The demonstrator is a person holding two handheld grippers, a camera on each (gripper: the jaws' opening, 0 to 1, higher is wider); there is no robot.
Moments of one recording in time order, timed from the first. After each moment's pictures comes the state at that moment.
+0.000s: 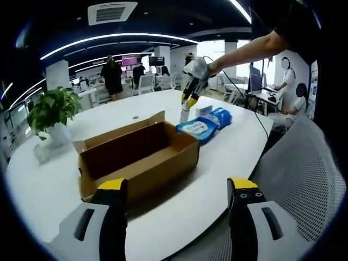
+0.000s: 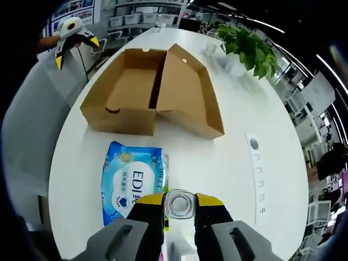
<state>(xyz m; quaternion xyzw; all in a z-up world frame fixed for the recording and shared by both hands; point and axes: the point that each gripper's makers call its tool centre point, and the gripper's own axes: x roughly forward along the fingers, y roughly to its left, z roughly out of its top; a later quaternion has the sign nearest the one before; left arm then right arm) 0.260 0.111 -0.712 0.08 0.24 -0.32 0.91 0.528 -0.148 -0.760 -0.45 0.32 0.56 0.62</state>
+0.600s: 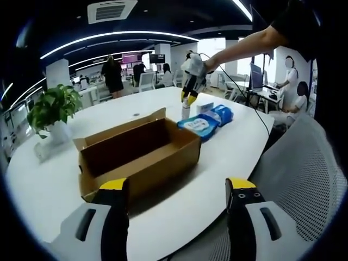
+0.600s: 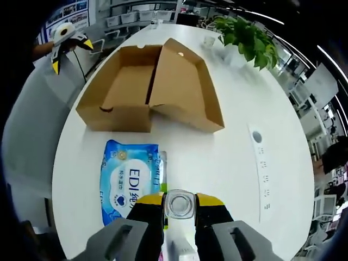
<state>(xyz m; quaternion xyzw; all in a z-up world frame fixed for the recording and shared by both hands) 0.259 0.114 -0.718 0.08 0.25 -0.32 0.91 0.532 -0.149 -0.762 -0.43 0.35 0.55 0.62</state>
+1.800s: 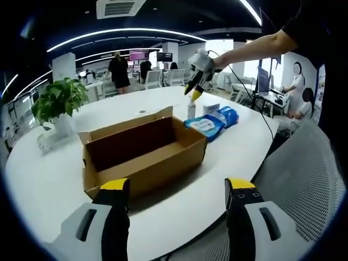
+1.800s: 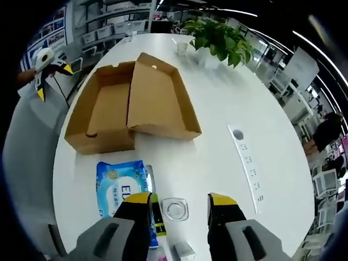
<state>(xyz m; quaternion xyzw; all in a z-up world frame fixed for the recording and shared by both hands) 0.263 0.120 -0.715 0.06 0.26 -0.29 0.92 0.551 -0.140 -0.733 -0.36 0.36 0.51 0.70</state>
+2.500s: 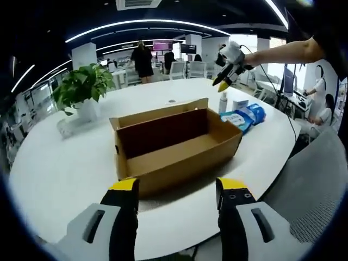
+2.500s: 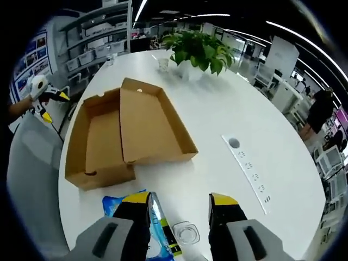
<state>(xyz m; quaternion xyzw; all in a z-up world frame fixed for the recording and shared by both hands) 0.292 0.191 -0.724 0.06 0.30 -0.18 0.93 0.551 -0.105 -0.723 -0.29 0.36 0.48 0.75</state>
